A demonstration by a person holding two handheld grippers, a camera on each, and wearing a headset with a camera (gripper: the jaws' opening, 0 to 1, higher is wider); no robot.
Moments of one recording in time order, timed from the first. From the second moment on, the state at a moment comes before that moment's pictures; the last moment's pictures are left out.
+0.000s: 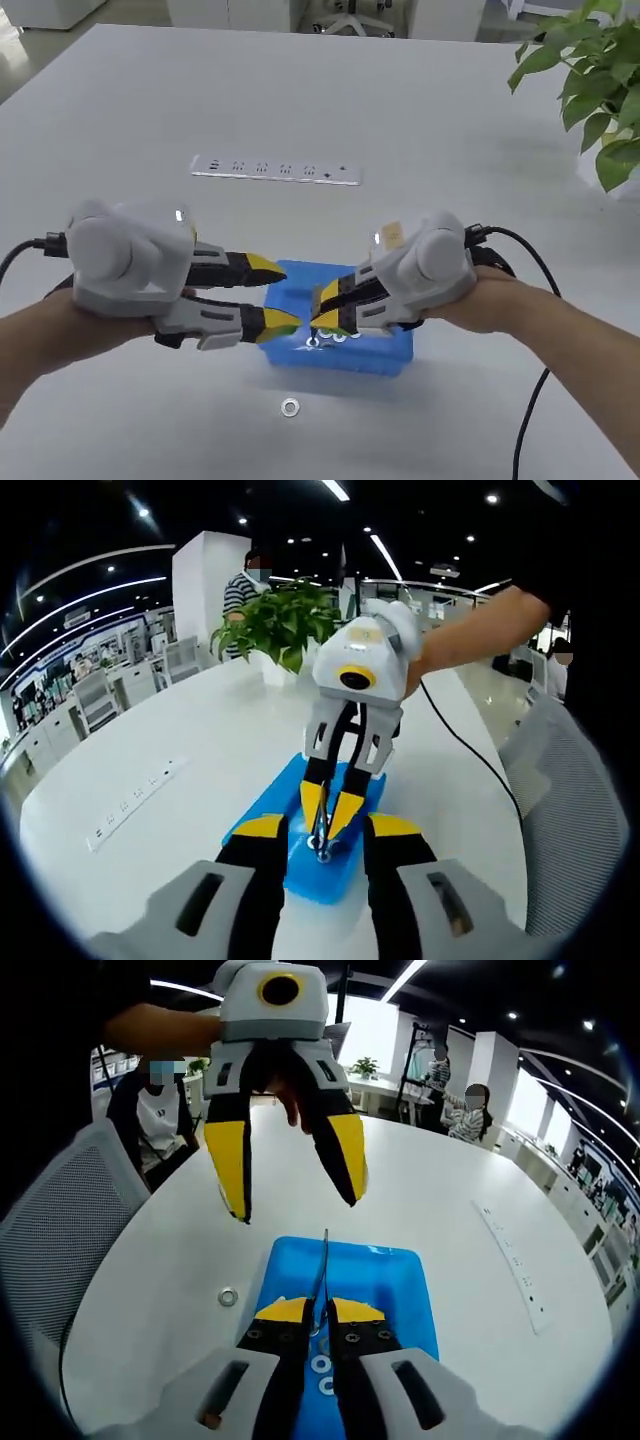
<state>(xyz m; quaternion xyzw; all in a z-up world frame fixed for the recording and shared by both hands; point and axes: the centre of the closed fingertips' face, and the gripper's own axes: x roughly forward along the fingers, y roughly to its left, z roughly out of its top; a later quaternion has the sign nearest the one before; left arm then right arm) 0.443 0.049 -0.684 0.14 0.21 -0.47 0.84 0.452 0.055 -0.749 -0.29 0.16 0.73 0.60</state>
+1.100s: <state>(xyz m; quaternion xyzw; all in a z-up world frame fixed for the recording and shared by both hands) 0.458 0.029 -0.693 0.18 0.19 -0.51 0.82 0.452 0.053 -0.750 -0.32 0.15 0.73 0.58</state>
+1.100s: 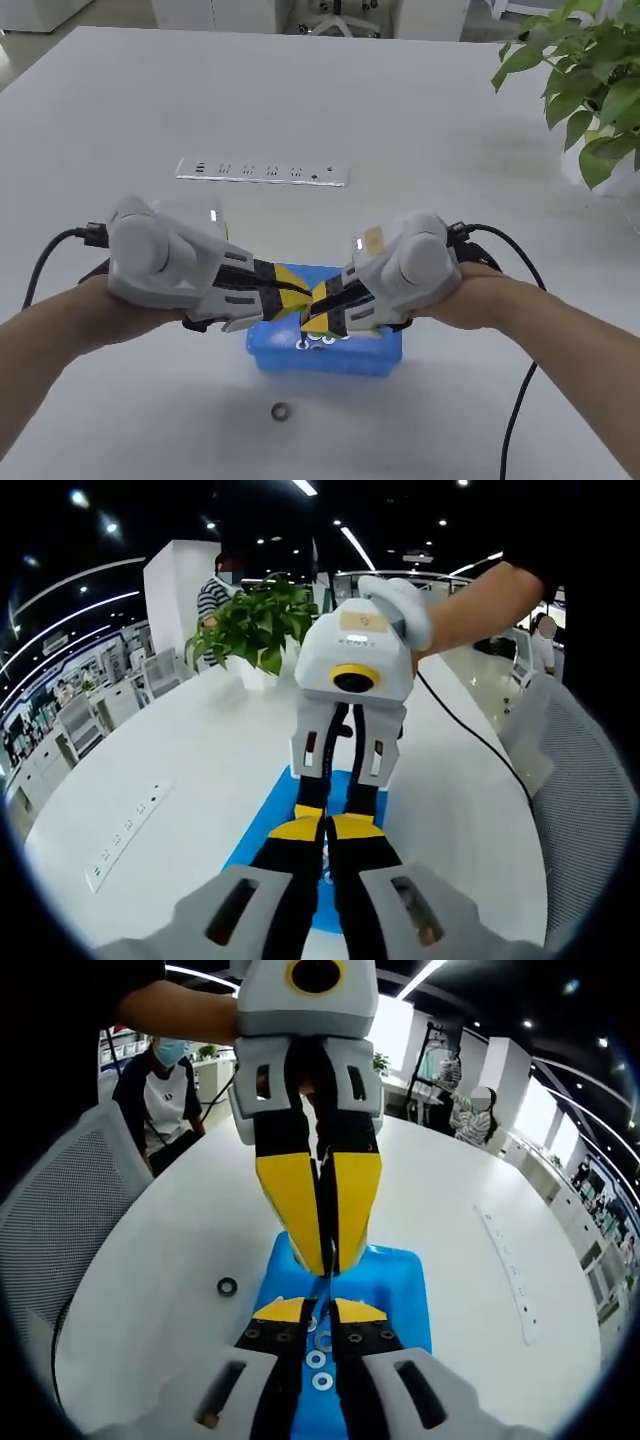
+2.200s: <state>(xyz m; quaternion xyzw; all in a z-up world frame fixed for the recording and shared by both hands) 0.453 0.028 -0.674 0.18 0.19 -0.50 0.83 0.456 0.011 -0.725 -0.30 0.18 0.69 0.64</state>
